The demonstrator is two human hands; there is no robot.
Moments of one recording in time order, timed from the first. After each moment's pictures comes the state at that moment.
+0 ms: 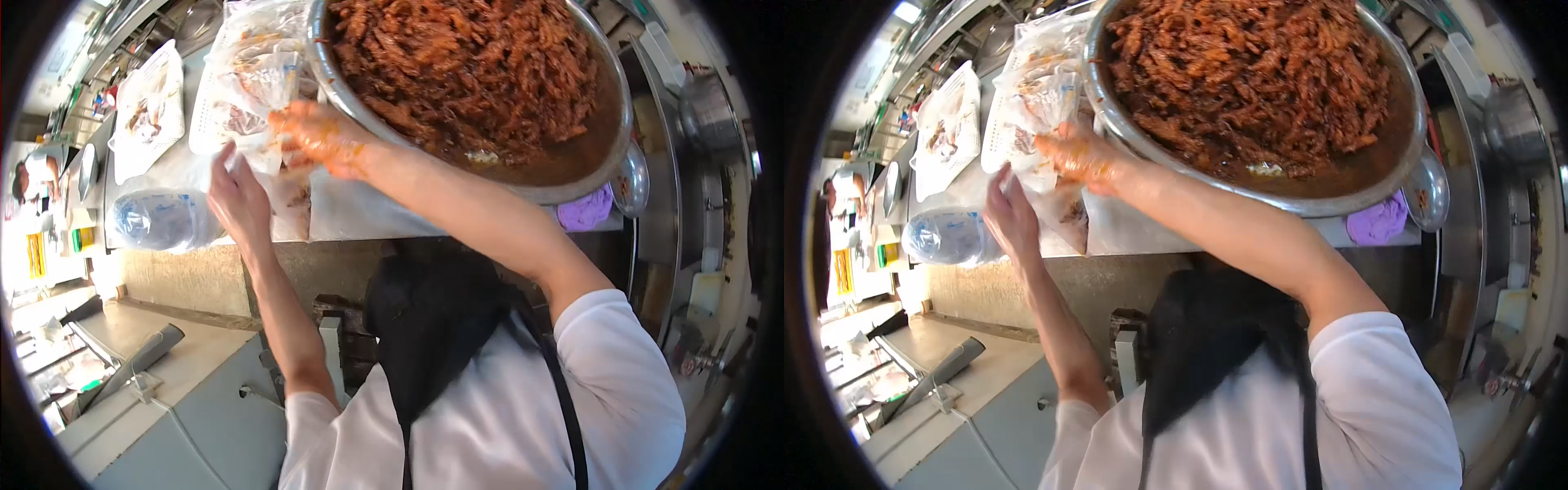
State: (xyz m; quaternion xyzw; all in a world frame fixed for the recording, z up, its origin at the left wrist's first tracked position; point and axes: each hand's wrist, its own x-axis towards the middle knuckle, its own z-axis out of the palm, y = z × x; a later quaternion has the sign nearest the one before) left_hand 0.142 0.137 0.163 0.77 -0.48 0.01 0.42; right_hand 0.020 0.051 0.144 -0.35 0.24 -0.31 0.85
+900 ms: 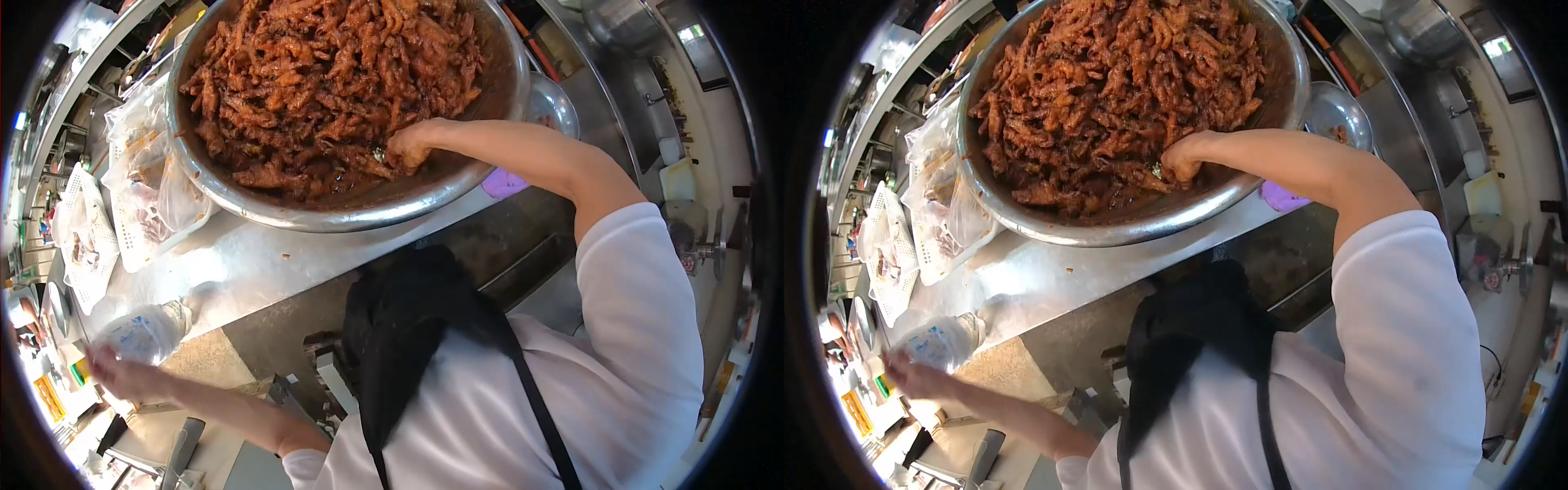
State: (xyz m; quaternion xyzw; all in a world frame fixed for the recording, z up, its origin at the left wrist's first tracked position) left_hand 0.215 0.156 0.208 0.73 -0.33 0.18 0.57; right_hand -0.287 -0.022 0.061 -0.79 0.41 0.32 0.32
